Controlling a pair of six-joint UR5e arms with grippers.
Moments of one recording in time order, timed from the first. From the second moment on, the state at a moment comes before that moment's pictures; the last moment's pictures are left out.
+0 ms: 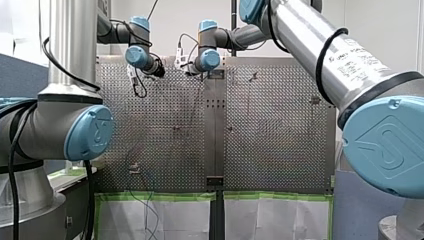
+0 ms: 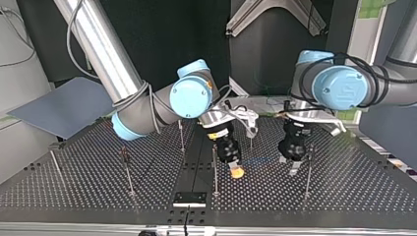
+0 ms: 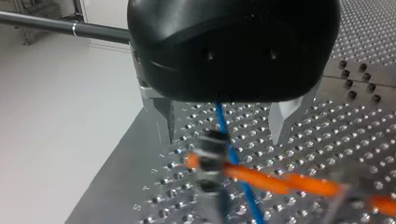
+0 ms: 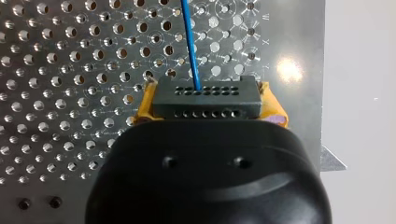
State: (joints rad) left arm -0.02 -1.62 -1.67 -2.96 -1.49 -1.80; right arm 2.42 -0.84 0.72 0.06 1.60 1.63
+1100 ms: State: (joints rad) left arm -0.05 -1.62 -1.70 -3.05 -1.63 -1.78; right arm 2.43 -0.84 0.72 0.07 1.60 1.64
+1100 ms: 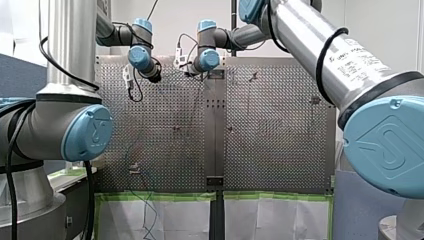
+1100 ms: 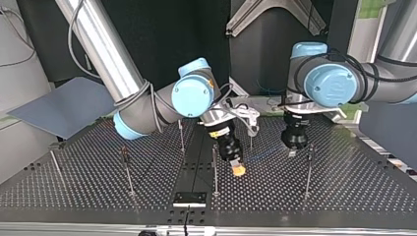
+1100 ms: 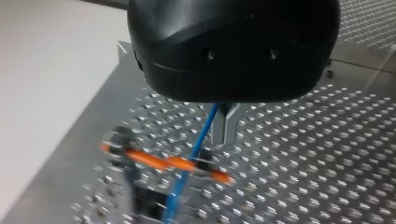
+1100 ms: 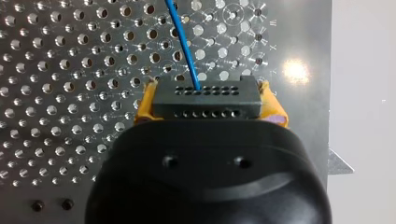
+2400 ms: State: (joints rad) left arm -0.12 -1.69 -1.99 -2.84 -1.68 -1.84; right arm 2.42 -0.83 1.02 0.02 1.60 1.62
